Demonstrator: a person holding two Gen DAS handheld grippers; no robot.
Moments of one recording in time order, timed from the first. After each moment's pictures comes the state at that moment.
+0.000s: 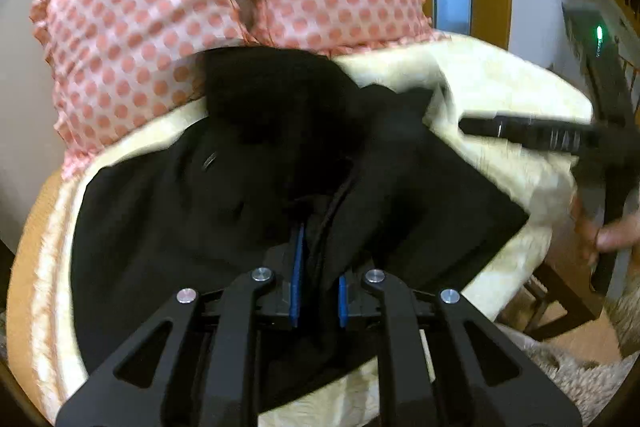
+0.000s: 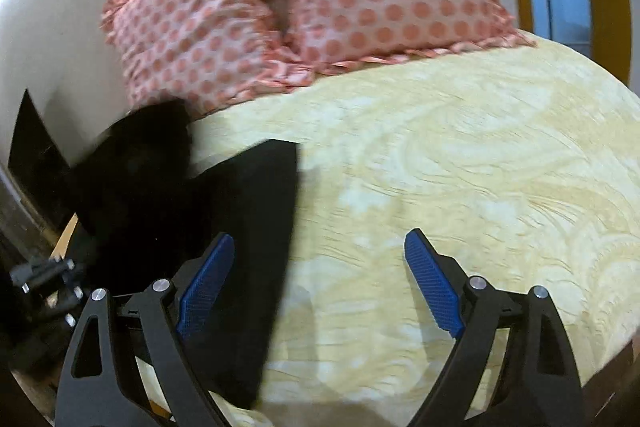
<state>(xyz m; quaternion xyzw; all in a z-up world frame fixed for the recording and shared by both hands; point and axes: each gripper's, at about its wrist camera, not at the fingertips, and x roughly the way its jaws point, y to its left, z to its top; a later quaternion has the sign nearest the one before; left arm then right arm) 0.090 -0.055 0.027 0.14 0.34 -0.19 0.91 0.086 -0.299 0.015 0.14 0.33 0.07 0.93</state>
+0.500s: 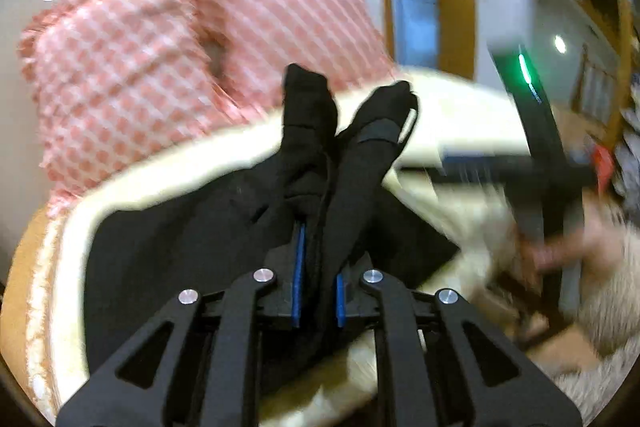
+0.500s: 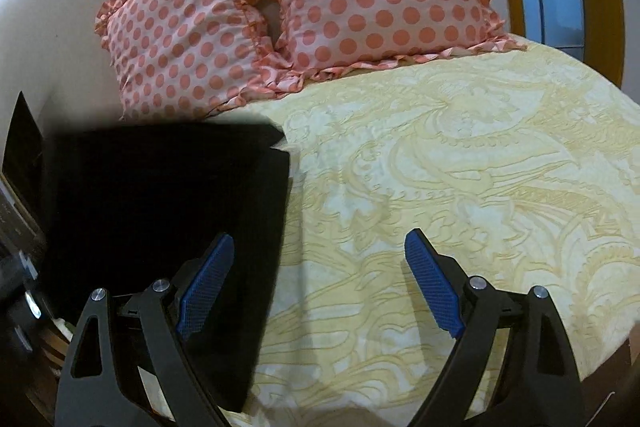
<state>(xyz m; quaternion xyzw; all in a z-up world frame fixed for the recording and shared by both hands) 0.059 -0.090 0.045 0.15 0.29 -0.25 0.91 0.081 -0.305 0.018 0.14 0.32 0.06 0.94</state>
